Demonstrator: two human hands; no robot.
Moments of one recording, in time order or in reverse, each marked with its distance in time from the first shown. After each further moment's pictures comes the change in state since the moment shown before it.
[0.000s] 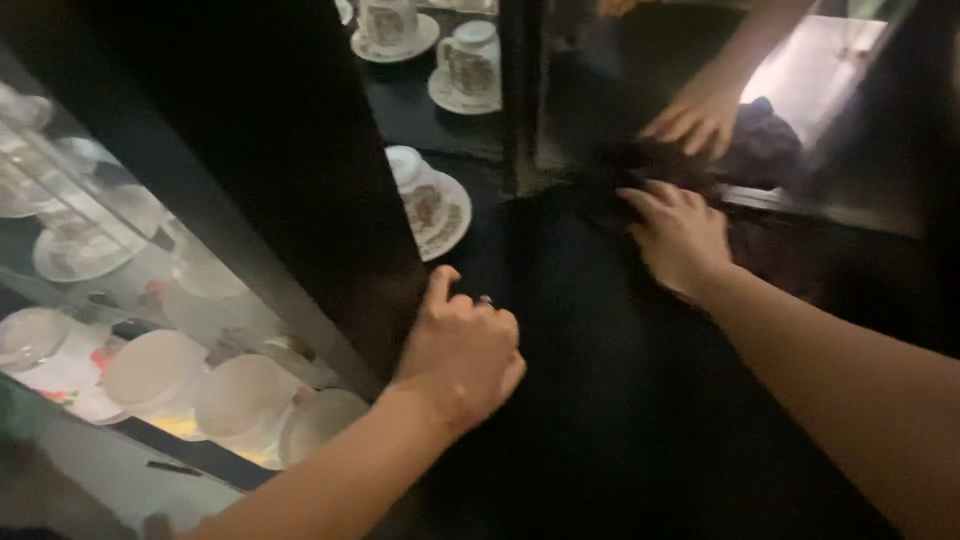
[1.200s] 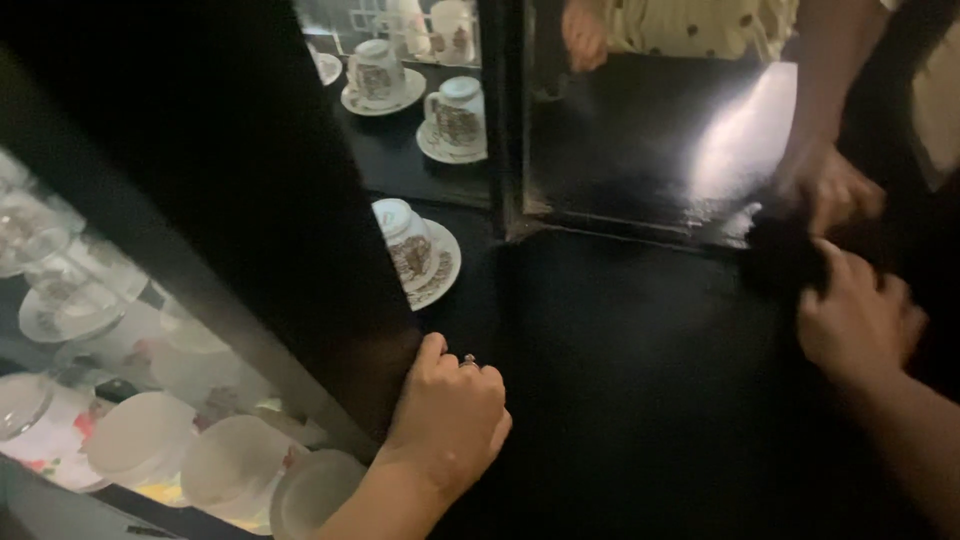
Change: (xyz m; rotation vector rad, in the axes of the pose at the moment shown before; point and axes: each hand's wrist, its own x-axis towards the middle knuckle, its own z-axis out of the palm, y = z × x) left_hand -0.005 -0.006 0.002 -0.080 -0.041 -0.006; right_hand -0.042 0.176 0.020 -0.266 0.199 0.554
